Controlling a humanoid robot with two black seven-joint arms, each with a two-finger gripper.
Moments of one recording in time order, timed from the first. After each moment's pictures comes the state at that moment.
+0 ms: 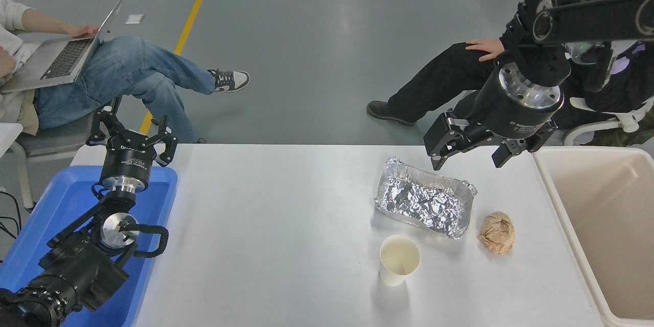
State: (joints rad) left arm -0.62 0.21 -0.90 -0.40 -0.07 -0.54 -0.56; right arm 2.32 -0.18 -1.27 1.45 0.01 0.78 -0.06
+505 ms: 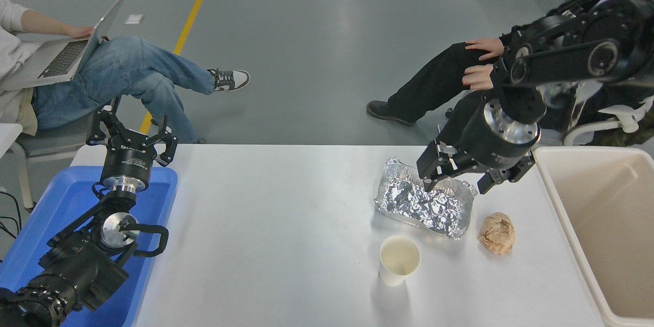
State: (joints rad) left arm -0.62 0.21 -0.90 -0.40 -0.07 -0.54 -0.56; right arm 1.99 -0.18 -1.22 1.42 0.02 0.52 -0.06
